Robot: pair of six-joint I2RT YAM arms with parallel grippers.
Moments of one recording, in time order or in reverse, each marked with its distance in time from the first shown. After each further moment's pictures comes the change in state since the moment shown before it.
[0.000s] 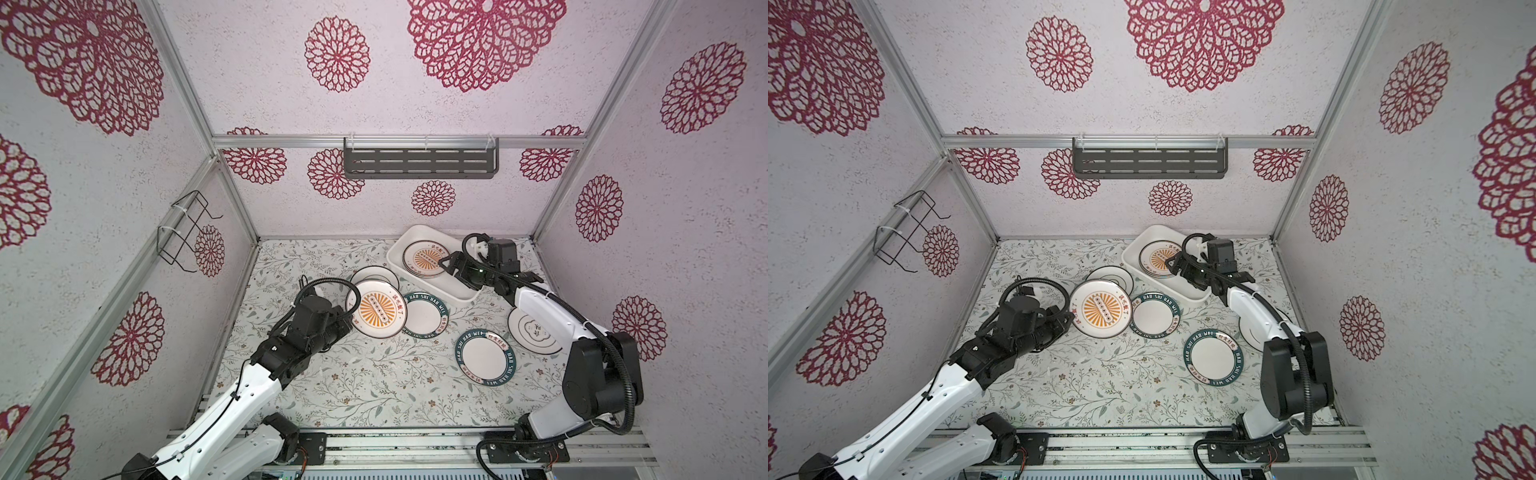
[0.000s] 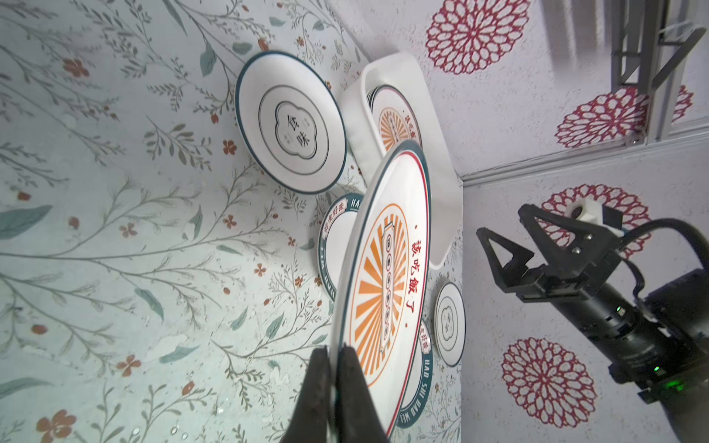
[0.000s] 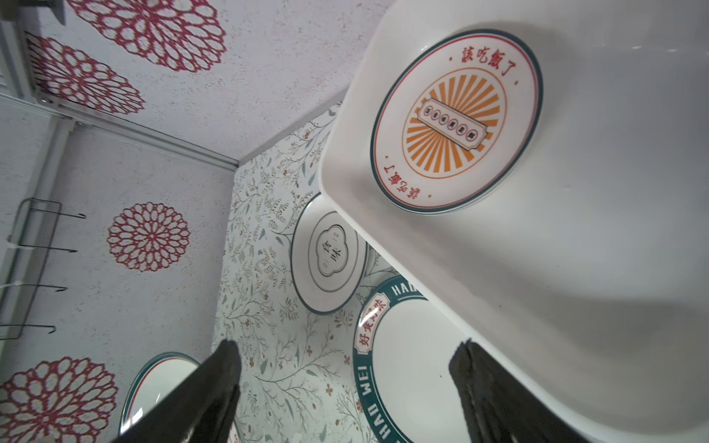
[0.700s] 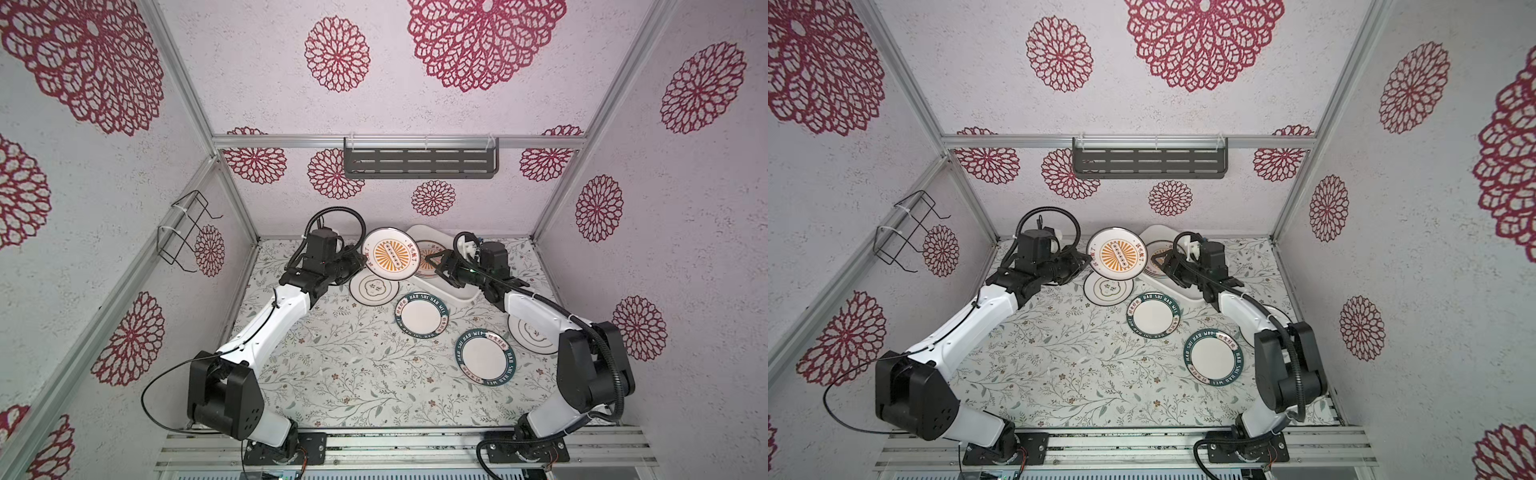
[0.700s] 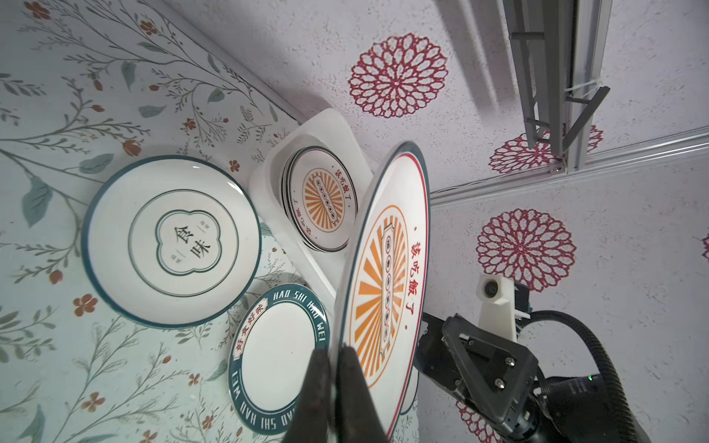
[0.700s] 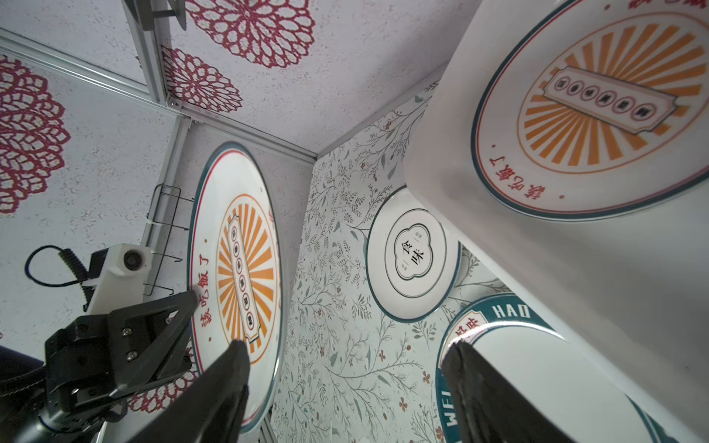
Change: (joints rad) left arm 0.178 0.571 0.477 0.181 0.288 0.132; right arm 0.066 0.069 -0.074 0.329 -0.138 0.200
